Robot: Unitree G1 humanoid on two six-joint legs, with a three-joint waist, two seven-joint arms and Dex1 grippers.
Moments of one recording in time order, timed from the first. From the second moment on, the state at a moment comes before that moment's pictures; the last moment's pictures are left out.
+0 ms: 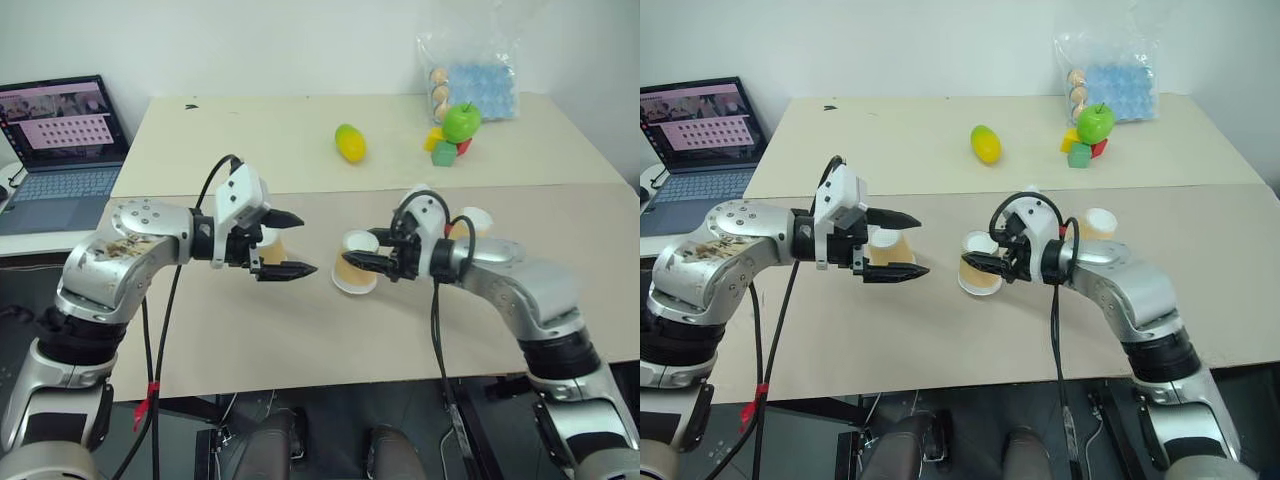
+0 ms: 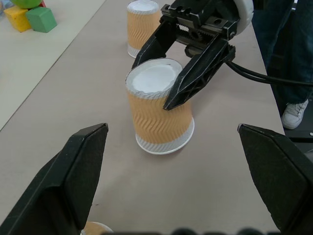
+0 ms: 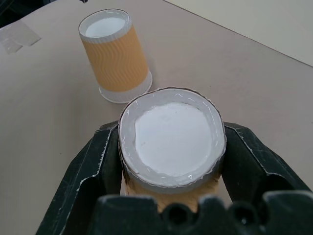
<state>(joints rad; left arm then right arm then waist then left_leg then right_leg) -0.70 0.78 -0.13 -0.26 -0.54 0.73 -1.03 -0.65 -0.60 0.19 -0.17 0.53 0.80 0.66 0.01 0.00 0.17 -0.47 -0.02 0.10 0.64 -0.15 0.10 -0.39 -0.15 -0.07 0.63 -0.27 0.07</state>
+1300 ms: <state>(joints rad) -0.68 0.71 -0.12 -0.27 -0.54 0.76 -1.01 -0.18 -0.95 -0.48 -0.20 0.51 0.80 0.83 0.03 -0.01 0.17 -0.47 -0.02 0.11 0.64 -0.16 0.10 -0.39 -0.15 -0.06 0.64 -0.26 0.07</state>
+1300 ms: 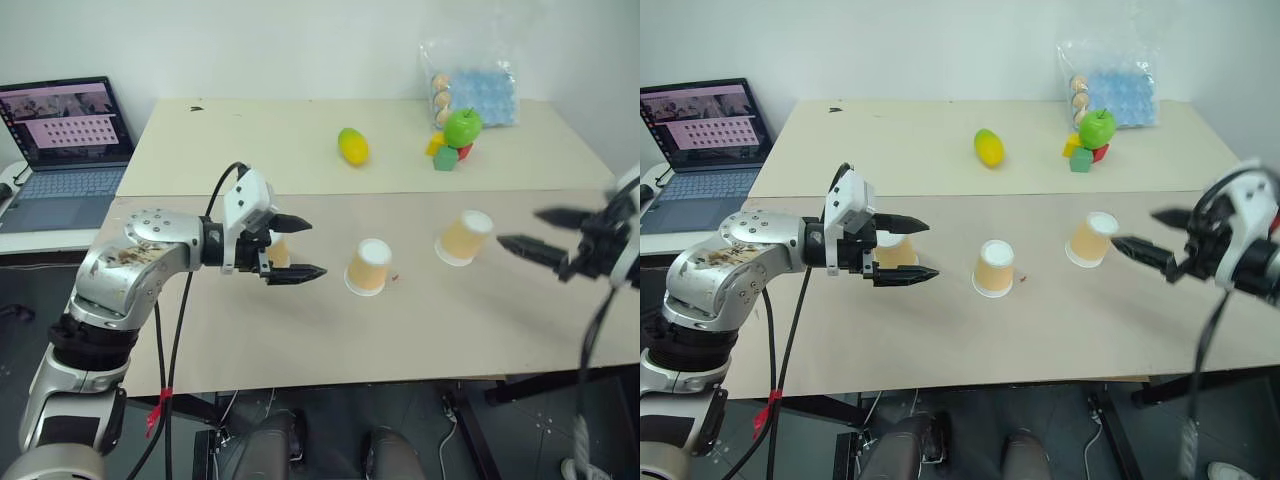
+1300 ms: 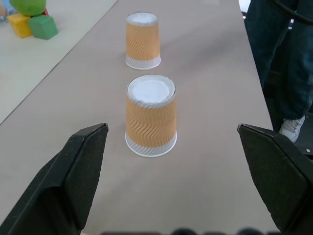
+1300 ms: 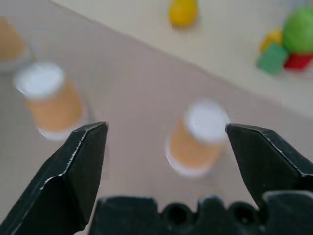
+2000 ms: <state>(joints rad) -0.72 0.69 -0.14 -0.23 -0.51 0.74 -1.03 -0.41 -0.66 -0.34 0.21 0.39 0.40 0.69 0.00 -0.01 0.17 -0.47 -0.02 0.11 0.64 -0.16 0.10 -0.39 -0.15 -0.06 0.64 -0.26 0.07</state>
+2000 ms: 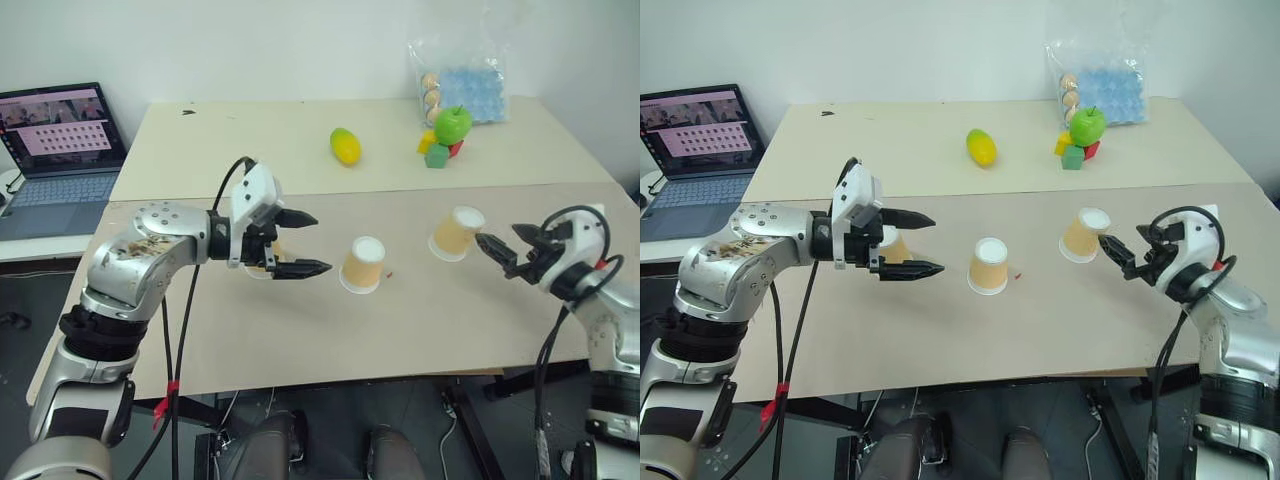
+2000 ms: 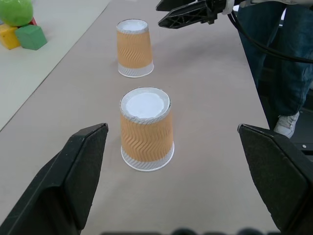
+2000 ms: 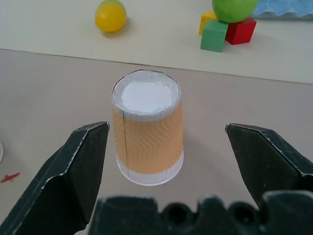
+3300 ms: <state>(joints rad) -0.70 0.70 -0.13 -0.27 -0.51 0.76 -1.00 -0.55 -0.75 -0.21 0.12 0.40 0.47 0.90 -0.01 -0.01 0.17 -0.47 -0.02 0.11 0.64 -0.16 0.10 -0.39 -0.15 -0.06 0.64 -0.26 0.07</state>
